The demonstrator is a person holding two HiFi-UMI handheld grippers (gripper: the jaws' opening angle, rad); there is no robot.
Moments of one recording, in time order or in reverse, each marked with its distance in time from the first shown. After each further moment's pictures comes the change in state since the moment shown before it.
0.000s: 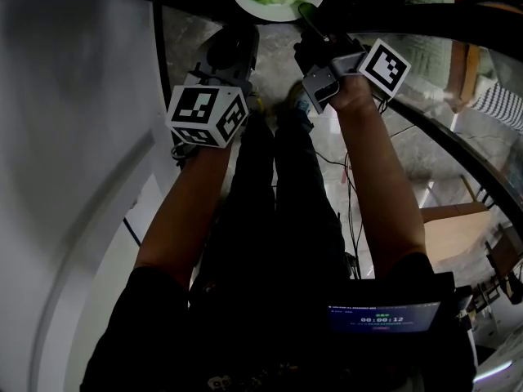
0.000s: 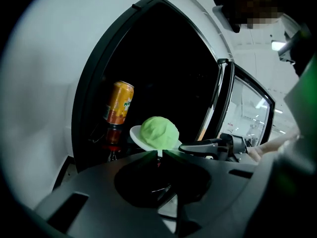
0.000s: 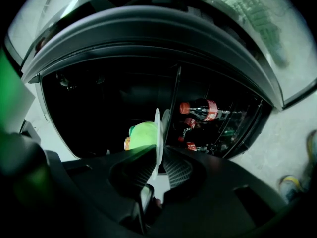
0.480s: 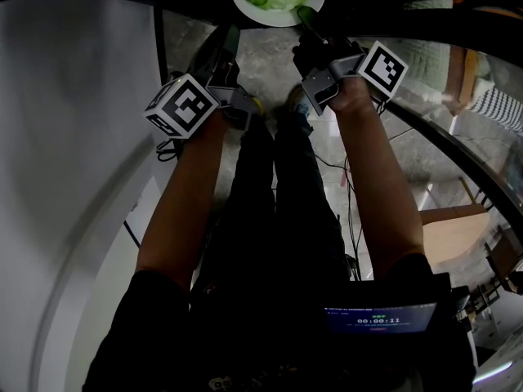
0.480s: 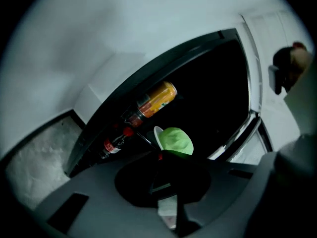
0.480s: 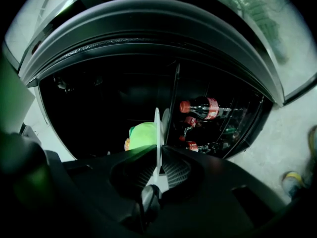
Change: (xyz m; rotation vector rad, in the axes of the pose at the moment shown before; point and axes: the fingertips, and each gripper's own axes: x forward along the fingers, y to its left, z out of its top) left arm -0.008 0.039 0.004 -0.584 -0.099 -0.021; right arm 0.002 0.002 0.000 0.030 0.007 0.008
